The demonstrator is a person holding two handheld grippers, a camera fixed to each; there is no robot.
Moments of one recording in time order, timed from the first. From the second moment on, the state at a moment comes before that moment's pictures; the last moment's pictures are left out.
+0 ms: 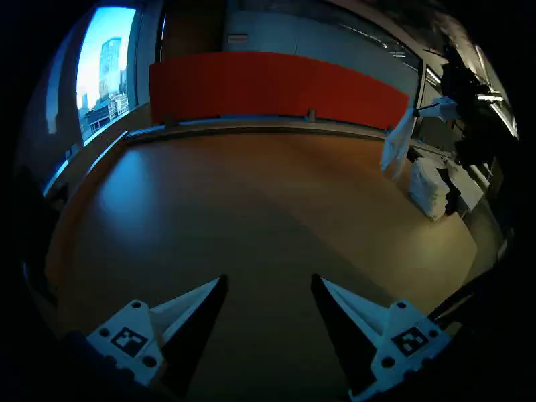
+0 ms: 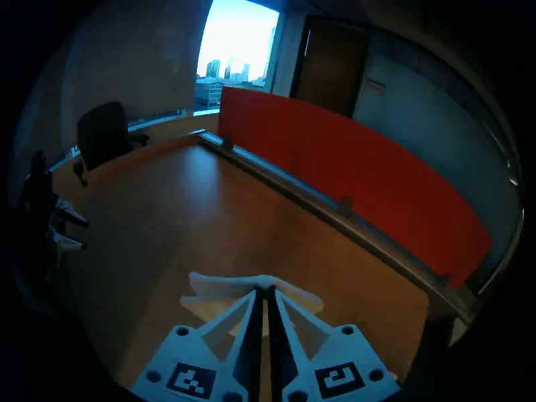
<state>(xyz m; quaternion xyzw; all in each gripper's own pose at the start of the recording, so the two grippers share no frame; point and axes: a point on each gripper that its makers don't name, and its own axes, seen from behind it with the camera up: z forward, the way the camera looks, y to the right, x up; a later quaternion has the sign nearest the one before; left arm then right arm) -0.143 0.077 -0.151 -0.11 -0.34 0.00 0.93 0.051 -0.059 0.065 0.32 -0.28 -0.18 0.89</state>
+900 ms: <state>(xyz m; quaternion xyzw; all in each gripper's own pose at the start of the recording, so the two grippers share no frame) -0.142 0.098 -0.138 -0.10 -0.36 0.02 0.93 0.077 0.101 0.141 0.23 -0.30 -0.19 0.91</state>
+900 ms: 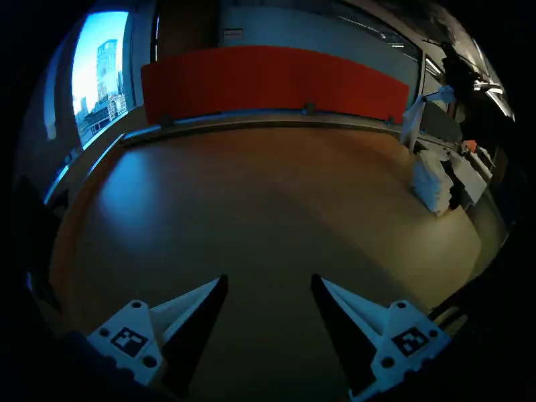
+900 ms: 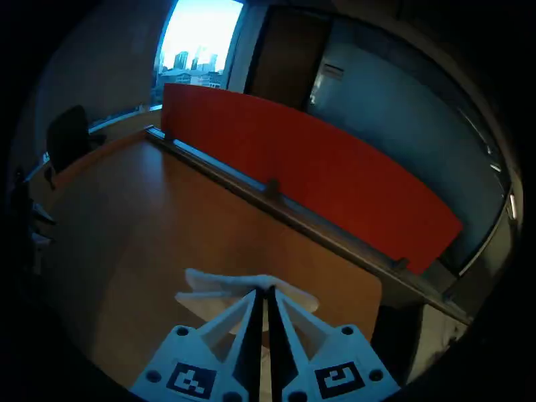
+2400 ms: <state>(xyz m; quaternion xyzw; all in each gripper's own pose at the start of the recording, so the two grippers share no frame) -0.135 0.115 -0.143 -0.13 -0.36 0.04 0.92 -0.004 0.221 0.007 0.14 -0.39 -0.11 0.91</state>
